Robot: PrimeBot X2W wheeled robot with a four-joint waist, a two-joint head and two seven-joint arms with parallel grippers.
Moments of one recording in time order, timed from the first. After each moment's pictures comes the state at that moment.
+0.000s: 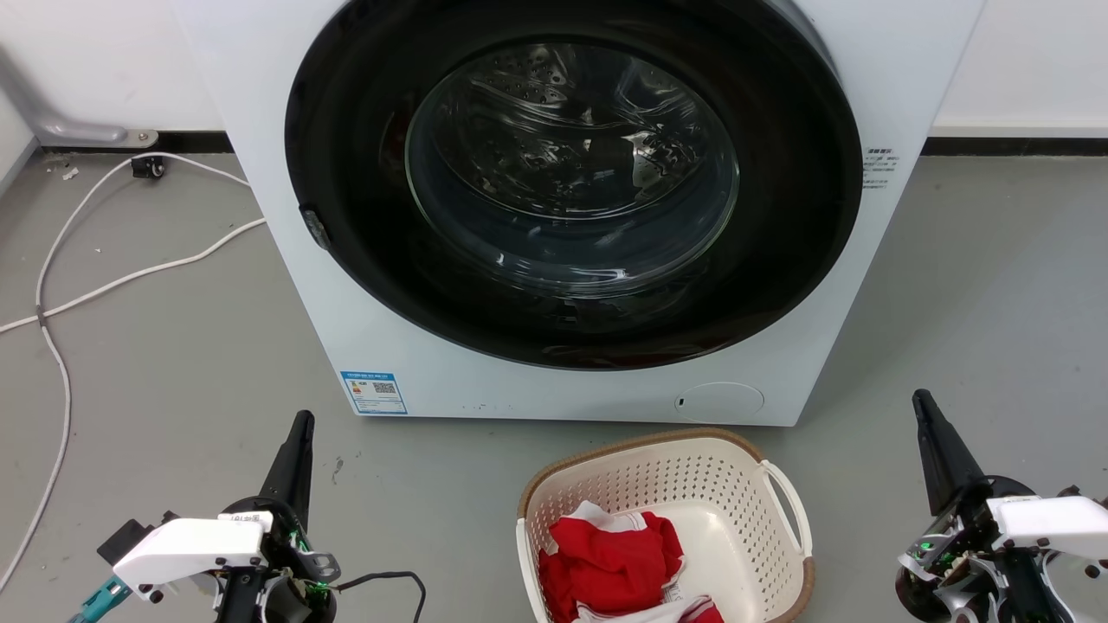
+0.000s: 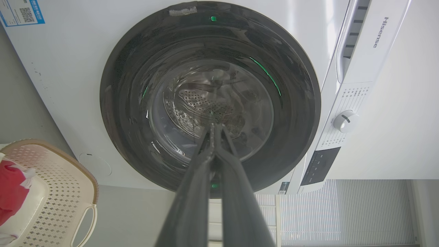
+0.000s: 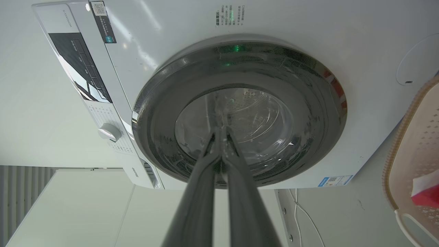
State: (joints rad) left arm -0.10 0.05 0.11 0.25 -1.61 -0.13 0.11; right arm -0.10 -0.05 -0.11 0.24 1.61 0.13 0.12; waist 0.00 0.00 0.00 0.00
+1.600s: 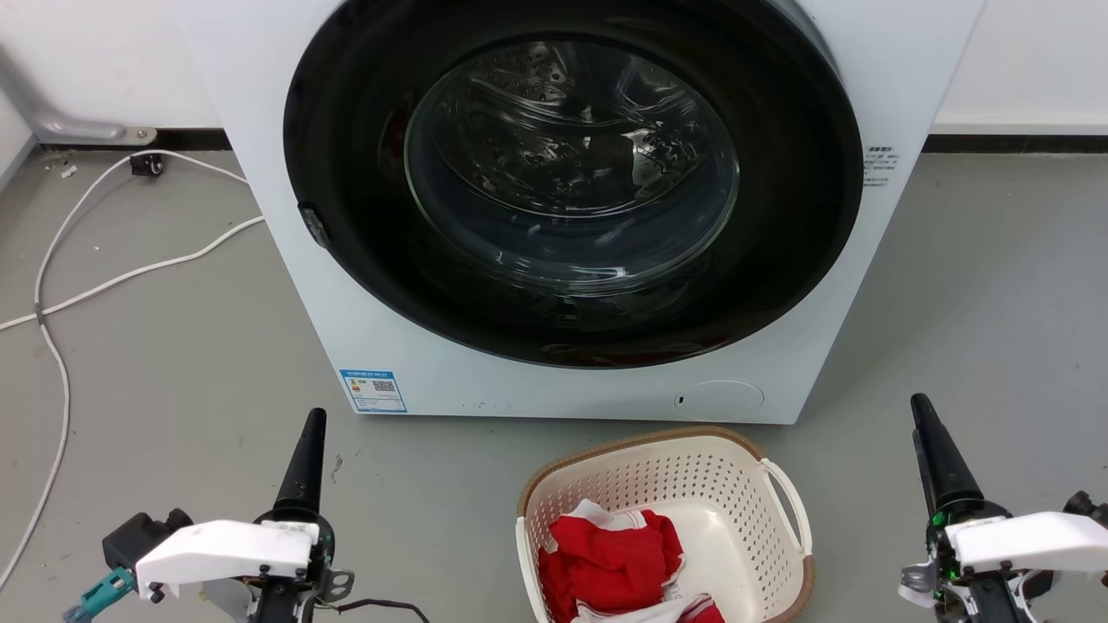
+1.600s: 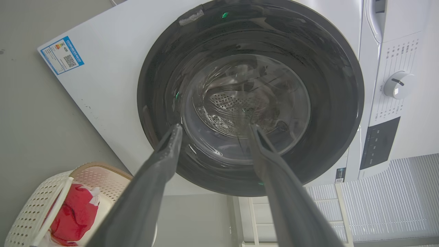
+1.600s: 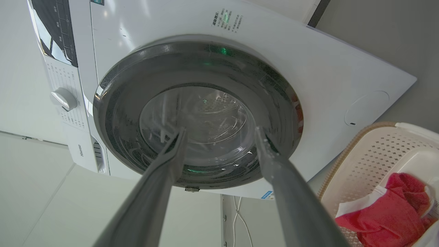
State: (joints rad) left arm -0.07 0.05 0.07 0.20 -1.33 -0.08 0.03; right arm -0.05 -0.05 -0.09 0.19 1.29 0.13 0.03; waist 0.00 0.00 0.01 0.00
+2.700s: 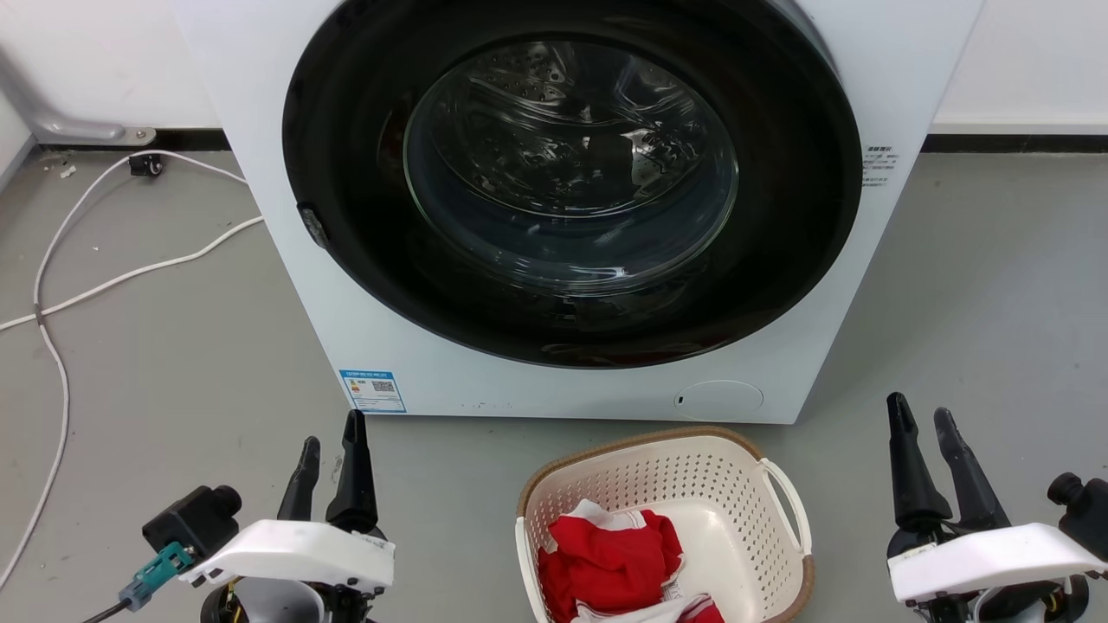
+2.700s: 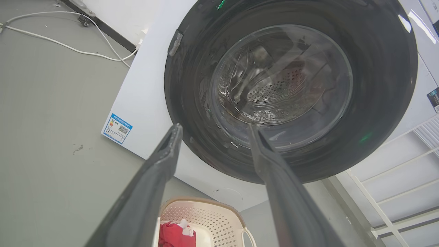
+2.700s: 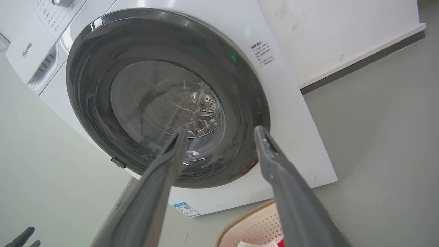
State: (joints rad) left arm -0.03 0.05 -0.05 0.11 -0.75 0.03 -0.10; right arm 0.02 -0.05 -0.03 0.04 0.62 0.13 -0.10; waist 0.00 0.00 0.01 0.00
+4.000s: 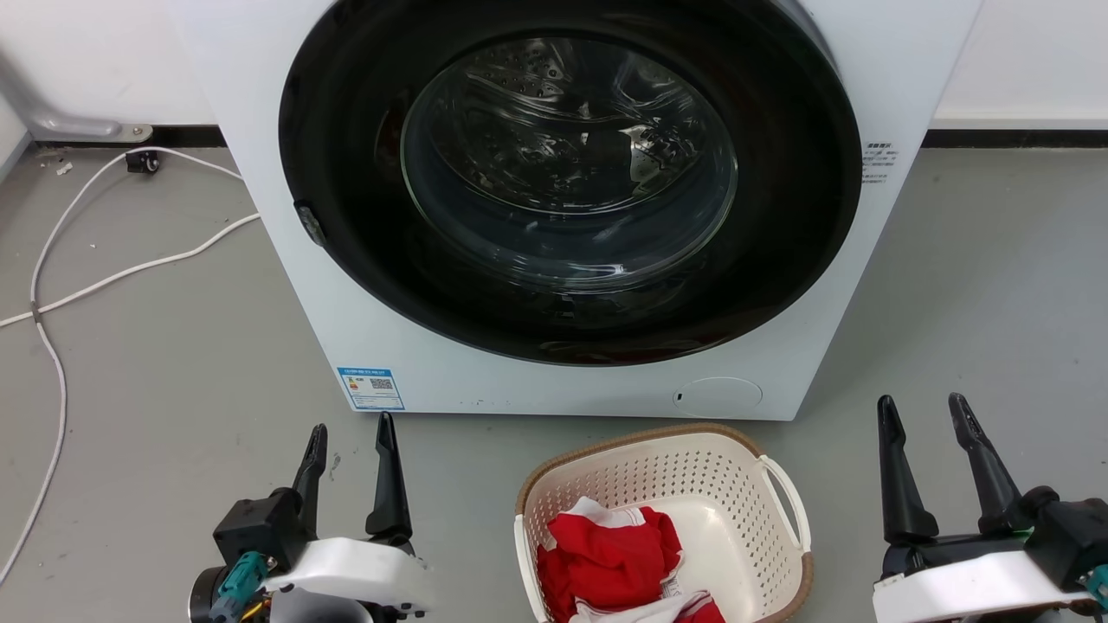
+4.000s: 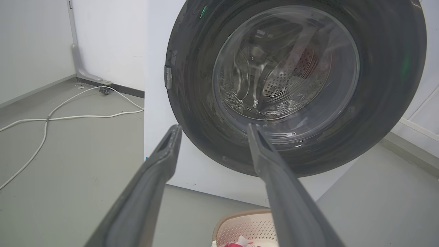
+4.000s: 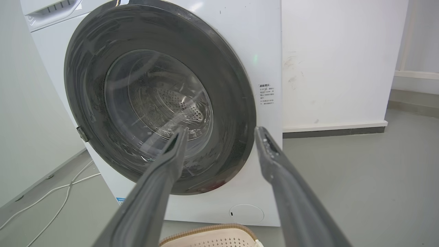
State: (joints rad) left arm -0.01 0.05 -0.13 0.09 -0.33 0.10 -0.20; right arm 0.08 -0.05 -0.01 -0.06 0.19 0.13 -0.20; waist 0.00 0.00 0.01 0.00
